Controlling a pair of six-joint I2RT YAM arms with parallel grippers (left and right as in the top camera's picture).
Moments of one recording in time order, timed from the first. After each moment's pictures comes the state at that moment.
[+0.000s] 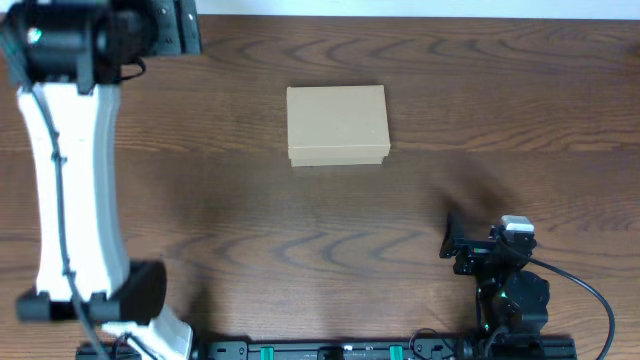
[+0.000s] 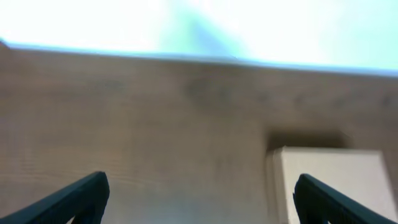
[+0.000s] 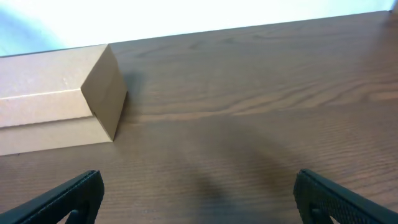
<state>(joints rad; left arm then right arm) -0.06 1.79 2.35 -1.29 -0.03 -0.09 0.03 0.01 0.13 -0.40 0.04 0.14</state>
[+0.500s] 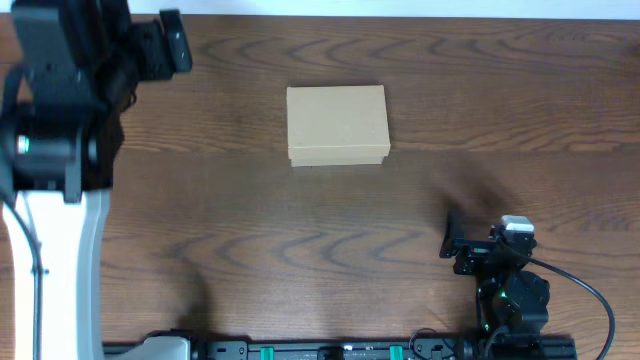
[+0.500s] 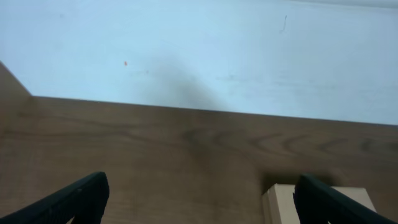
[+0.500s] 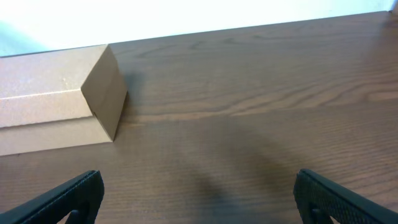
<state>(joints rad) -0.06 1.37 1.78 -0.85 -0.05 -0.09 0.03 0.01 0.13 -0.40 0.04 0.14</state>
